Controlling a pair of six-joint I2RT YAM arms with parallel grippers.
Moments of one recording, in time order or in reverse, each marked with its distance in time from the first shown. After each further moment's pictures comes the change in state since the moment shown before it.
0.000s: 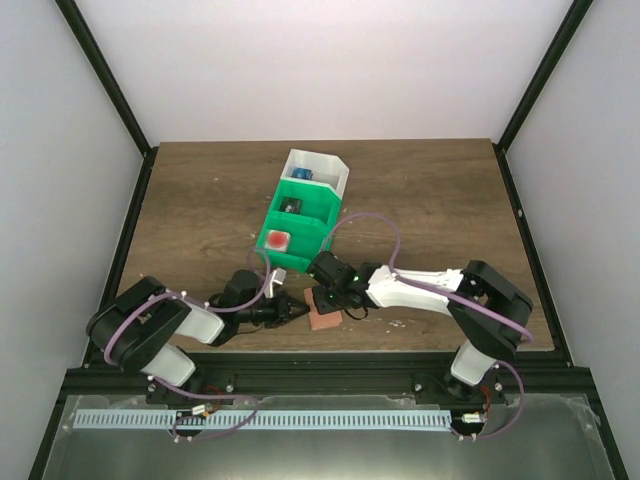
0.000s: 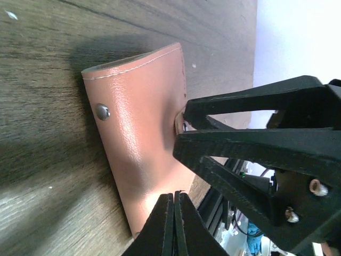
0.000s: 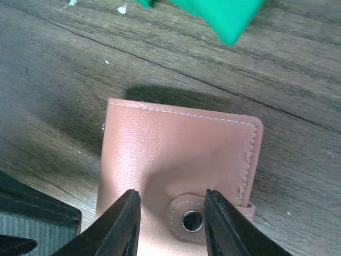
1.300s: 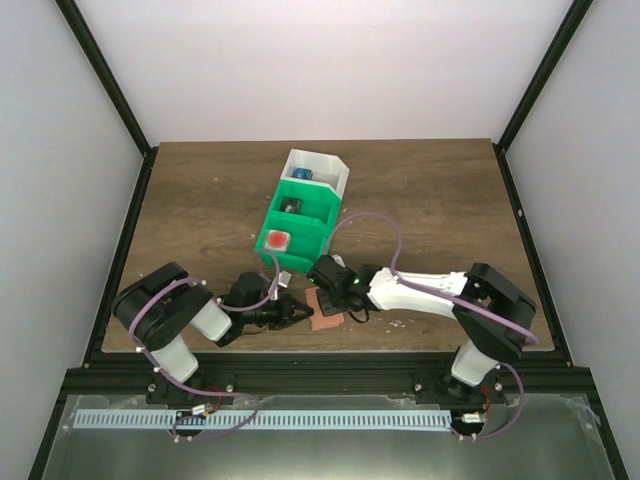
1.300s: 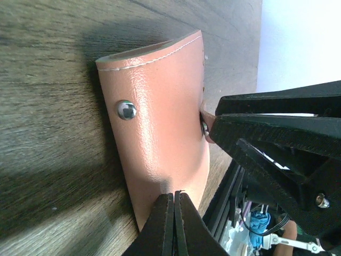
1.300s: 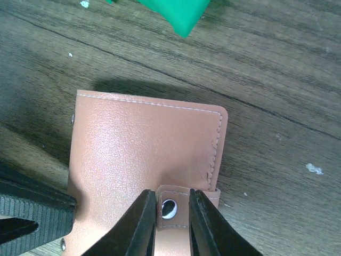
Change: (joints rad) left arm -0.021 0.178 0.011 0.159 0.018 -0.006; right arm 0.019 -0.023 -0.003 -0.073 0.113 -0.002
